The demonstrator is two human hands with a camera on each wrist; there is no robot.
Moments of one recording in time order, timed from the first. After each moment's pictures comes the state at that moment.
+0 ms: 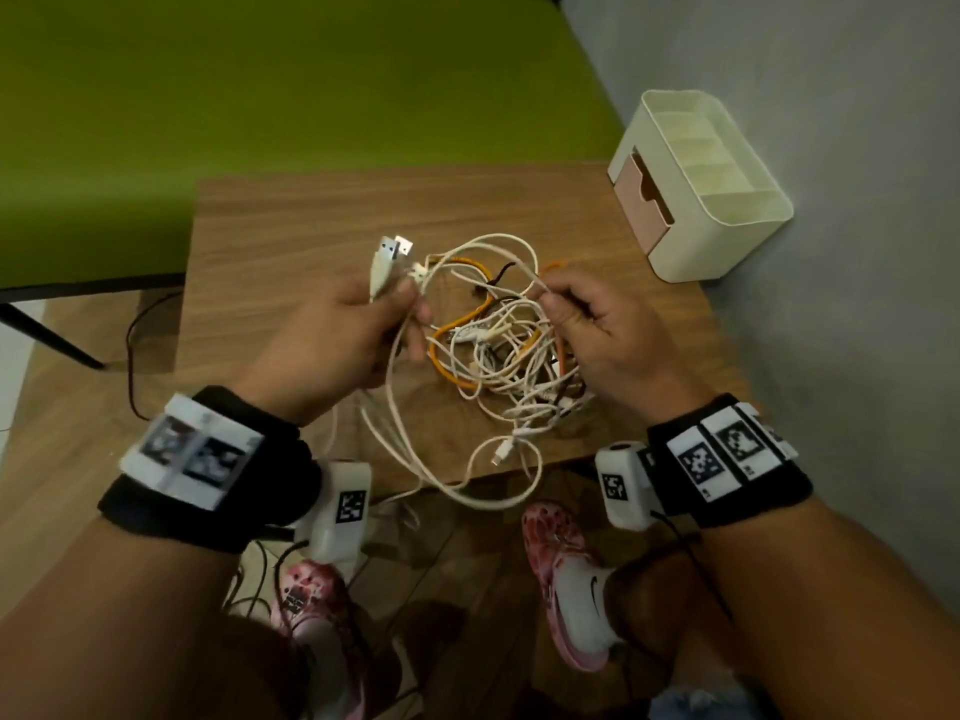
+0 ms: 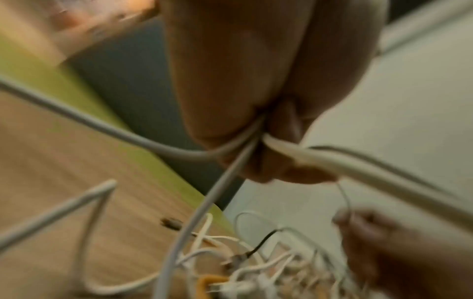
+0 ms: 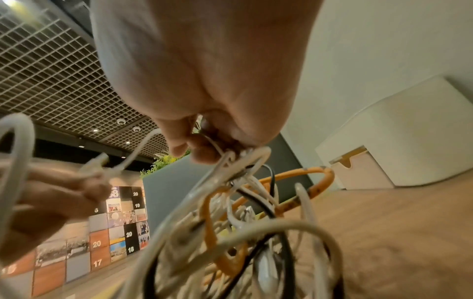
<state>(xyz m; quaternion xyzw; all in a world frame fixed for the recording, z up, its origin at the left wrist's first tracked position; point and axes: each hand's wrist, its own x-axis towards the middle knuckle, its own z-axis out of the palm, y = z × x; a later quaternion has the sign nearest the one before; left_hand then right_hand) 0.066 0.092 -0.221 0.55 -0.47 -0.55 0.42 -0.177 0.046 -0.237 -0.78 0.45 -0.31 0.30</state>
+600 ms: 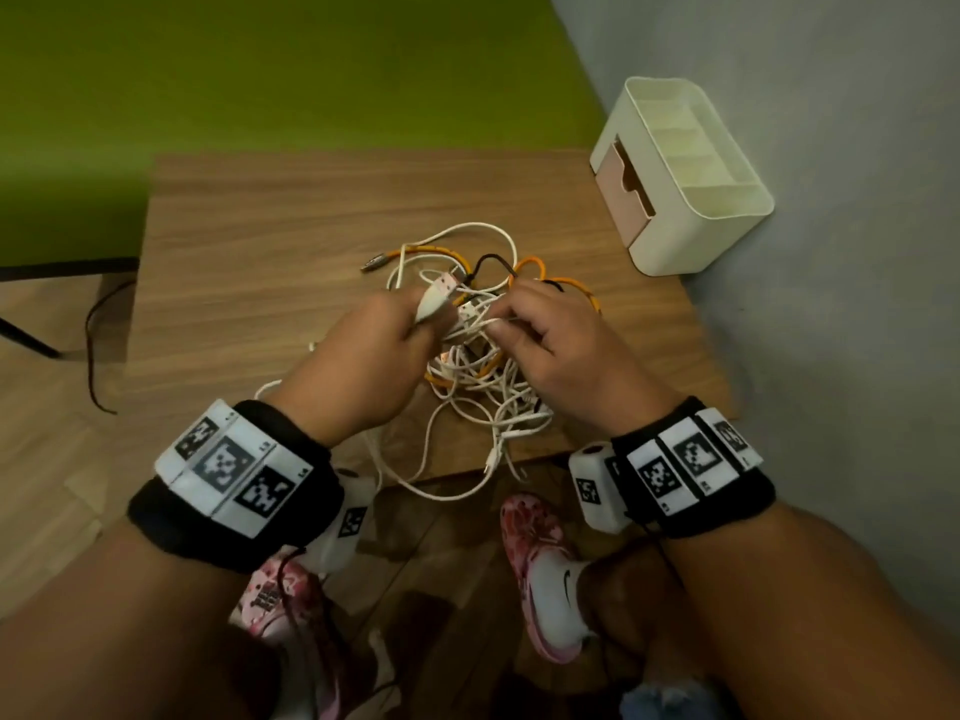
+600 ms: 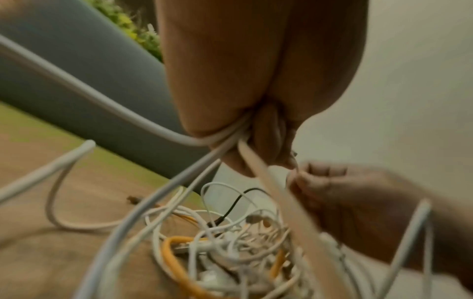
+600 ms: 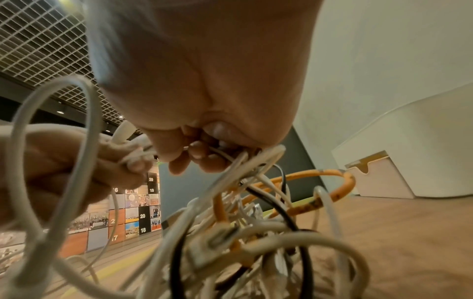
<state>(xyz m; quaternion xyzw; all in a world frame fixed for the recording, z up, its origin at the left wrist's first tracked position) 0.026 0.091 -0.232 0.60 -0.65 -0.37 0.28 -0.169 0.047 -0.244 -0.84 0.41 -0.23 0.27</state>
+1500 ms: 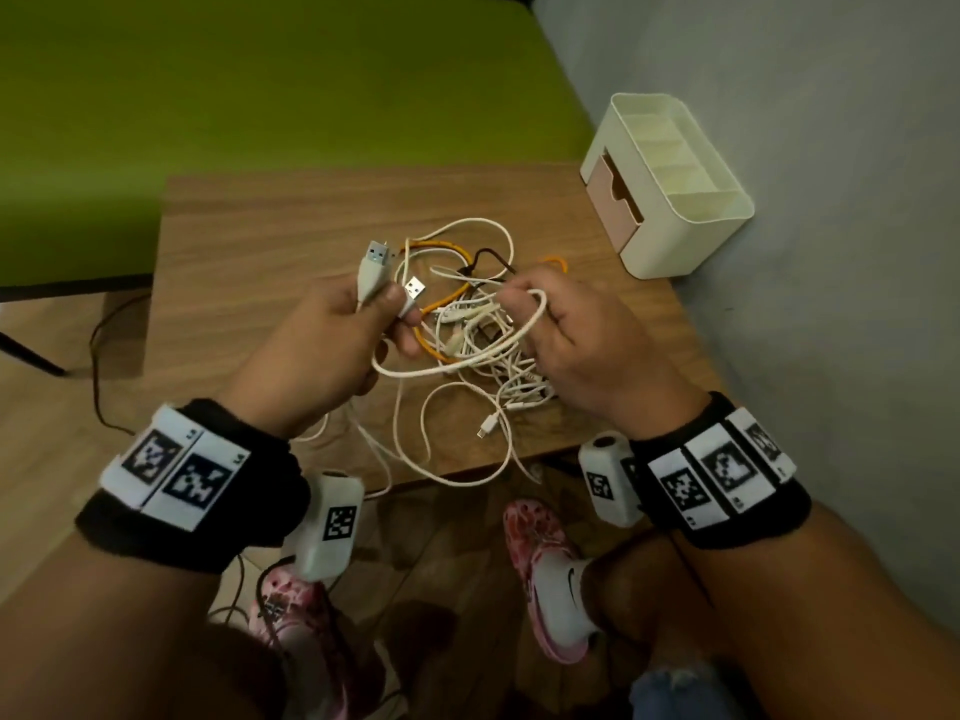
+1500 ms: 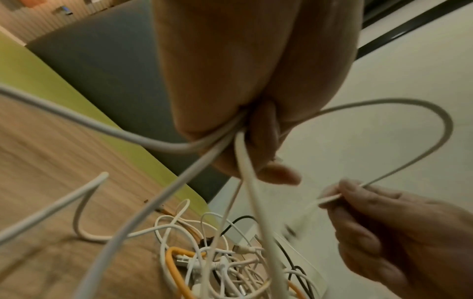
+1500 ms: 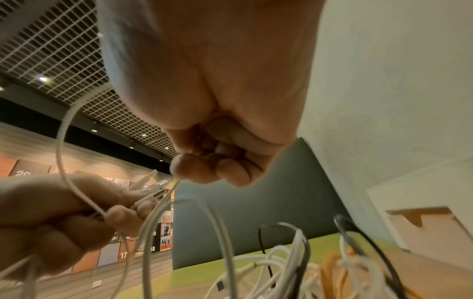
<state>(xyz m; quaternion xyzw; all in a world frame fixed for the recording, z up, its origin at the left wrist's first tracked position) 0.049 0.104 -0.207 0.60 -0.47 -0.51 0.39 -0.166 0.074 -0.198 -0.81 0.45 -0.26 0.27</state>
